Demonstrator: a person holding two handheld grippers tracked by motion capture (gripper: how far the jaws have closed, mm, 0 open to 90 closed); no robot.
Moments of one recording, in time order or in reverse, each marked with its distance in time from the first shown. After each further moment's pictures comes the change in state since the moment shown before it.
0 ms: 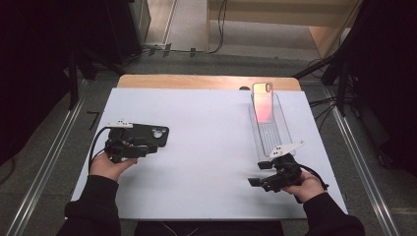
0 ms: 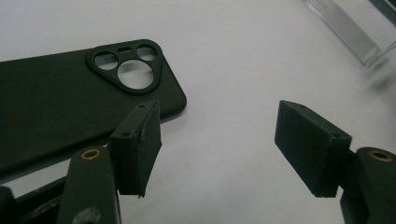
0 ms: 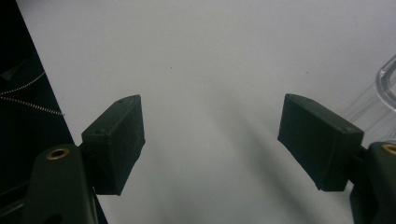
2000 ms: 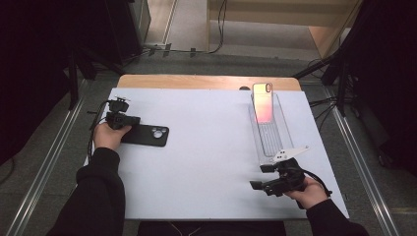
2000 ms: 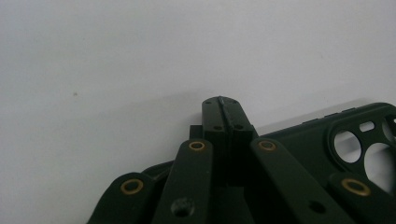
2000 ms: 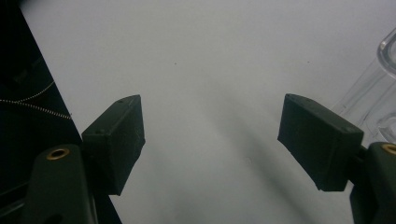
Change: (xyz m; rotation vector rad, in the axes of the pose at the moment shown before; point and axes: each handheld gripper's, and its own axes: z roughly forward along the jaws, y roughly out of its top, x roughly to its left) left arm 0.107 0.054 0.051 0.111 0.298 -0.053; right arm 0.007 -0.011 -0.006 -0.031 -0.010 0.030
